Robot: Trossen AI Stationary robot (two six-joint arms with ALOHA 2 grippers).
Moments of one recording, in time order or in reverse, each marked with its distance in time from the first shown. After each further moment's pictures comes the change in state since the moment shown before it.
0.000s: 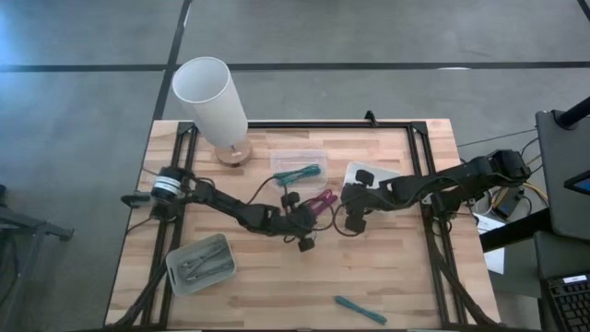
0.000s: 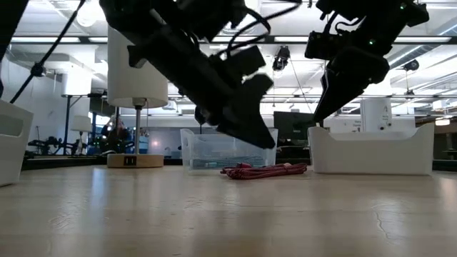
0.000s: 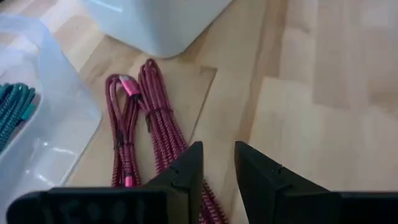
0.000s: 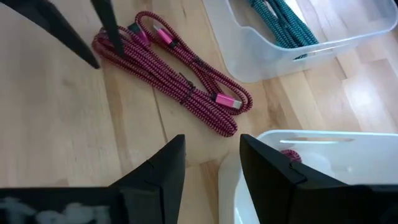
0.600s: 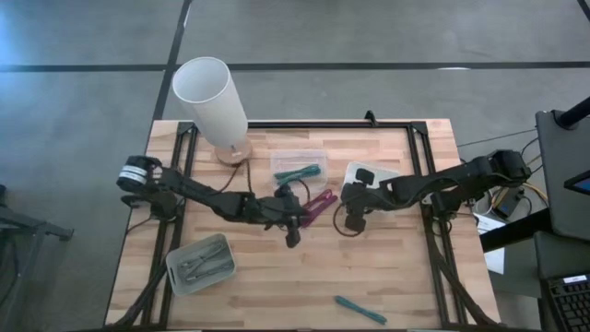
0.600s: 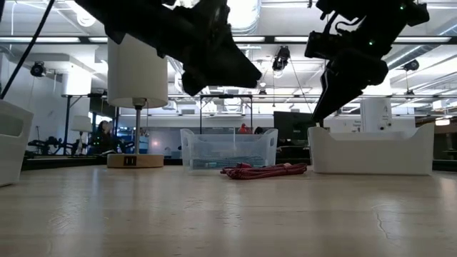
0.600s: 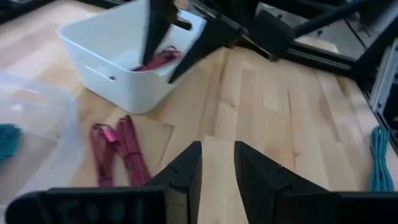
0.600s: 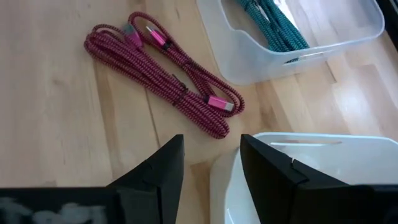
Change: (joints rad) left arm 0.031 -0.298 -0.203 0.187 0.204 -0.062; right arm 0.000 -0.001 0.000 -0.001 0.028 -0.022
